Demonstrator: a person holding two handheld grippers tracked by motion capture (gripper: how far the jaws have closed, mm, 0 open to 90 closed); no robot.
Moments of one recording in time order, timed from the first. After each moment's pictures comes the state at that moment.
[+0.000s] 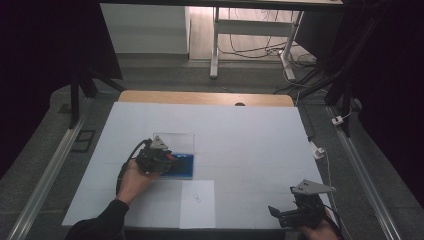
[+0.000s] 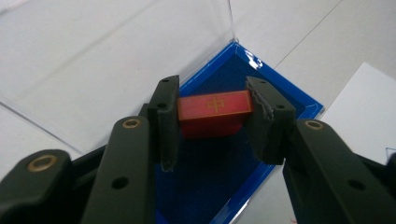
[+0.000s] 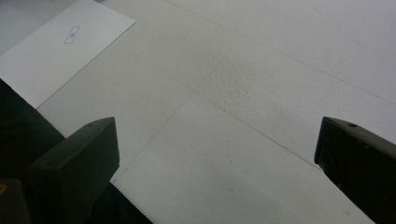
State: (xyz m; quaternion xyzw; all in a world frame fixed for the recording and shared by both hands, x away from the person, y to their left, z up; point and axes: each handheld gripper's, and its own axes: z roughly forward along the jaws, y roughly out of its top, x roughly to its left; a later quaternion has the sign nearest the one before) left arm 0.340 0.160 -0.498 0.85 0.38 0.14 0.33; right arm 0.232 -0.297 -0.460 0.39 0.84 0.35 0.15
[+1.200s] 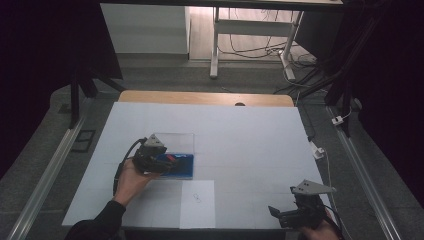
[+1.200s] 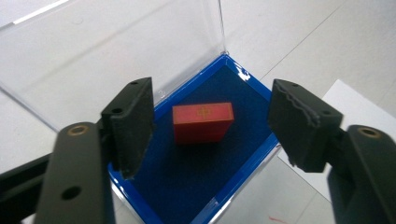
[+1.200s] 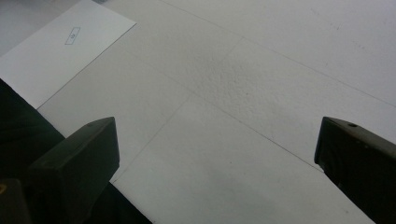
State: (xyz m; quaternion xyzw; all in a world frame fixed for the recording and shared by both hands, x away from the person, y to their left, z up) left arm 0.334 0.166 -0.488 0.83 0.40 0.12 0.36; right arm 0.231 -0.297 -0.459 0.39 0.84 0.35 0.15
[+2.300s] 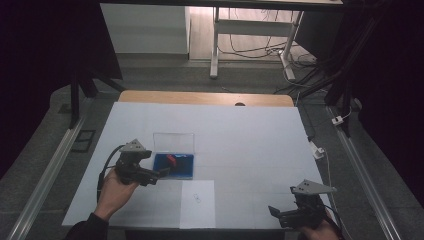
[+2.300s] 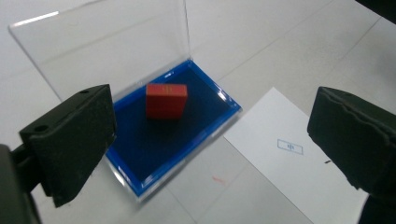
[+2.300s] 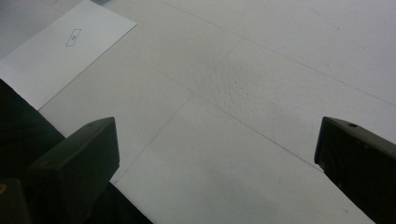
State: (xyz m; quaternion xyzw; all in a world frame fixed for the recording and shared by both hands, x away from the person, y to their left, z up) left arm 0.286 0.195 -0.460 0.80 0.42 0.08 0.43; right arm 0.231 -0.297 -0.459 0.39 0.83 0.35 0.15
